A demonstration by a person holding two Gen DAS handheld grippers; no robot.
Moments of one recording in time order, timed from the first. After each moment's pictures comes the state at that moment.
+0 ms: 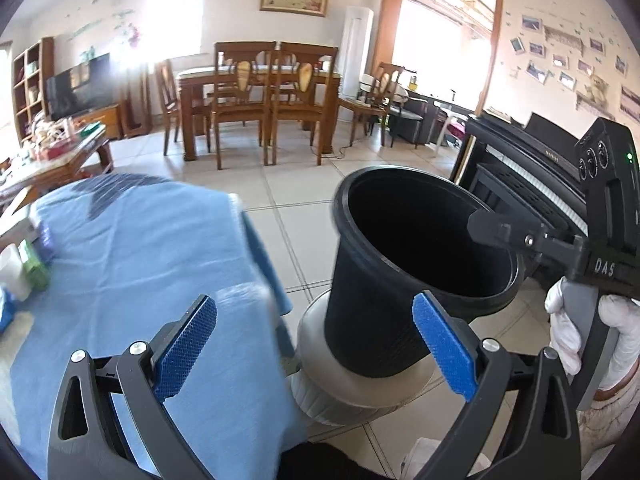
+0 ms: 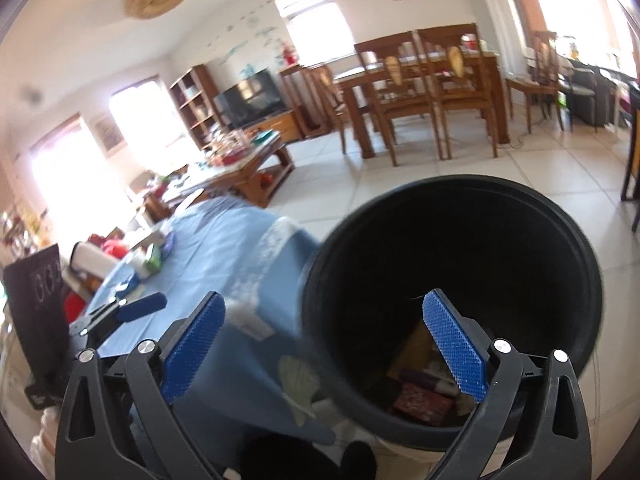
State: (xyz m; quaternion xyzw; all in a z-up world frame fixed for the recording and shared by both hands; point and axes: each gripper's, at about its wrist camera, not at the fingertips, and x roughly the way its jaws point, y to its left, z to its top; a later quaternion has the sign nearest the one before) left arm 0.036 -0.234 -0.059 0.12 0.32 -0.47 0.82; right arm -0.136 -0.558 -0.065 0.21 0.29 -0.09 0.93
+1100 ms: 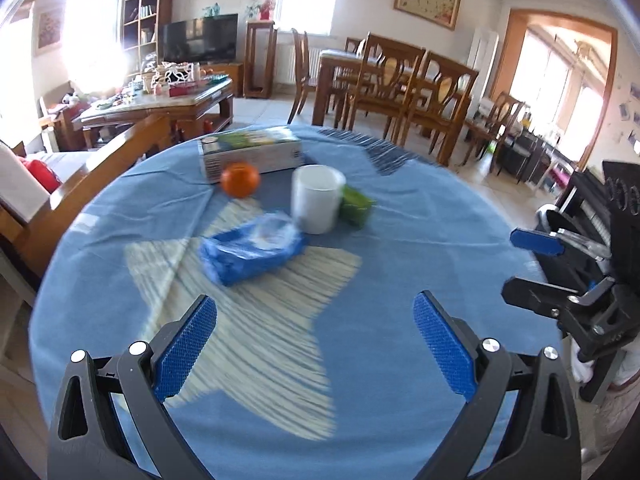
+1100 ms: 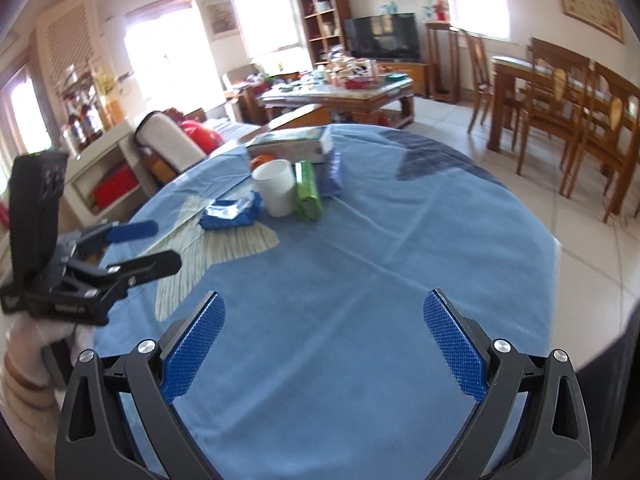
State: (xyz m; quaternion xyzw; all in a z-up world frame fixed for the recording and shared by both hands) left arm 0.196 -0.005 -0.061 0.07 0.38 -0.30 0.88; right arm 0.093 -0.330 -0.081 0.05 0.38 0.11 0.92
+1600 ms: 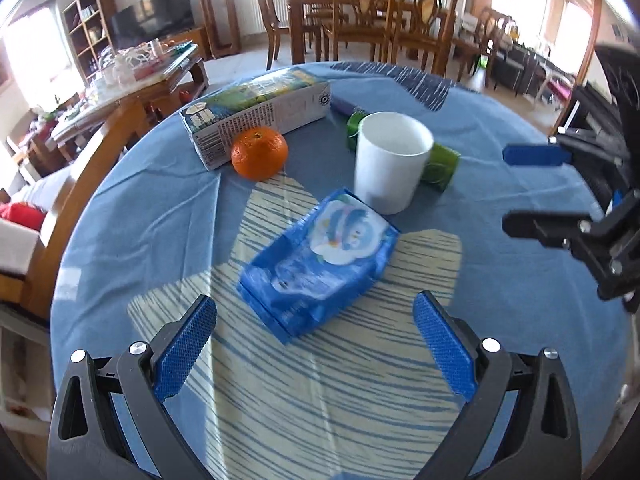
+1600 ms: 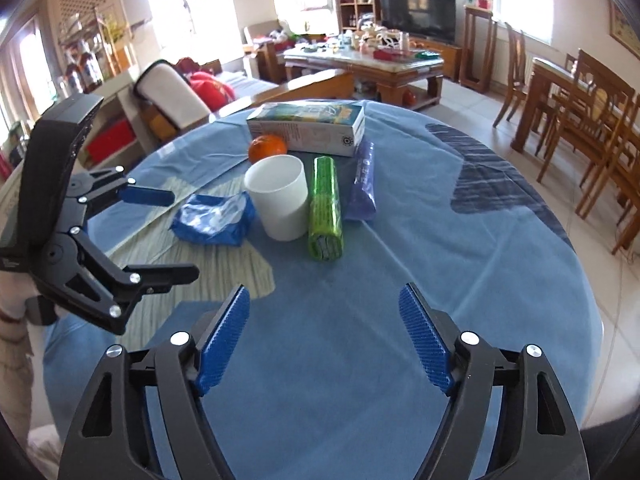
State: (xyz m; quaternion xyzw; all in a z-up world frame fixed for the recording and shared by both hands) left arm 0.268 -0.014 -0.095 0.20 0.44 -0.32 0.81; right arm 0.194 -0.306 -0.102 -0.01 0.44 0.13 0.89
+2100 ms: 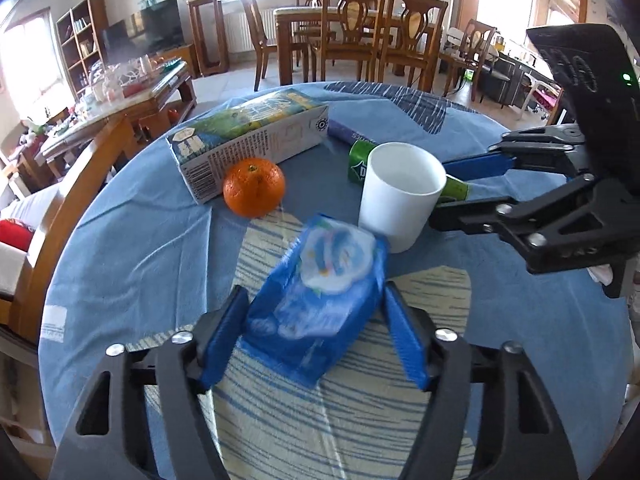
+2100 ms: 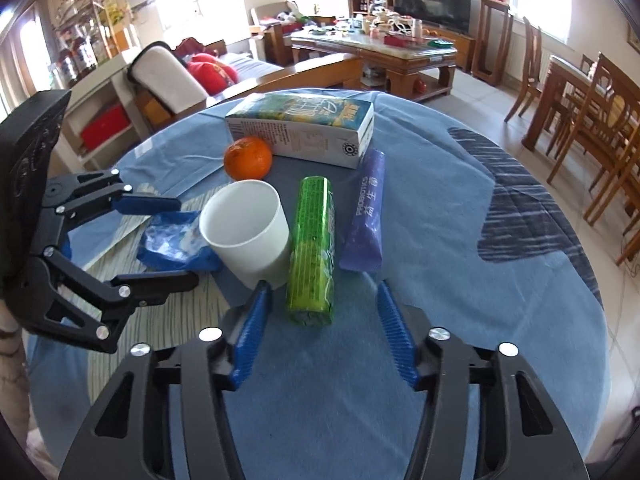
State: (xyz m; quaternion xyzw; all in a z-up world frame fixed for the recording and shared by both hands) left arm 0.285 -0.013 -0.093 0.18 0.41 -0.35 0.82; right arm 0.250 -0.296 -0.121 -0.03 0.46 0.15 0.87
